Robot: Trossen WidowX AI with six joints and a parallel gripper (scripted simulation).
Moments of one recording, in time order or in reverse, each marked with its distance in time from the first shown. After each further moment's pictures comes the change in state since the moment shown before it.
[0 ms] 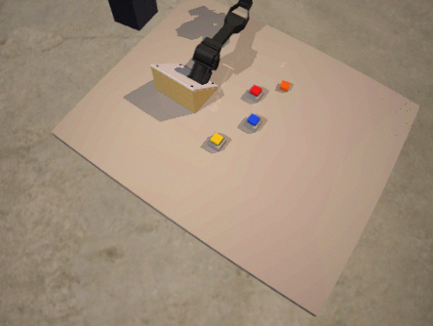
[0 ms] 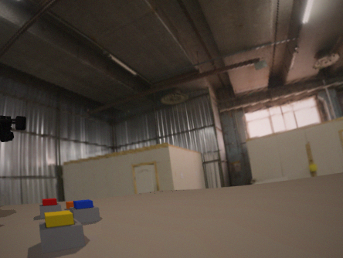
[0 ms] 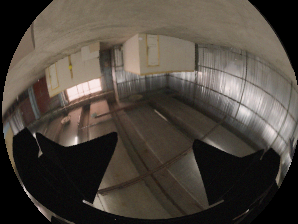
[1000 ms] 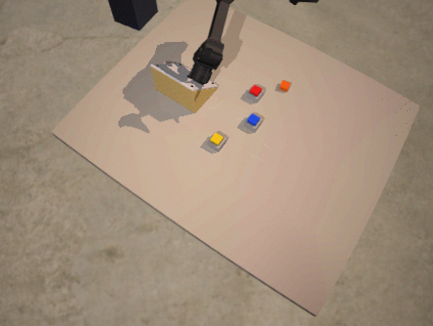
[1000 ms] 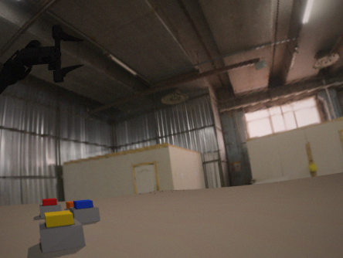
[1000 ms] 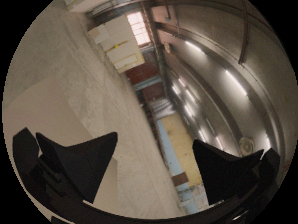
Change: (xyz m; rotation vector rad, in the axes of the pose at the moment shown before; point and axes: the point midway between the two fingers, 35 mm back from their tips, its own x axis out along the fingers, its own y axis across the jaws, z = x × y) arm -0.233 0.380 -0.239 1.379 1.176 0.796
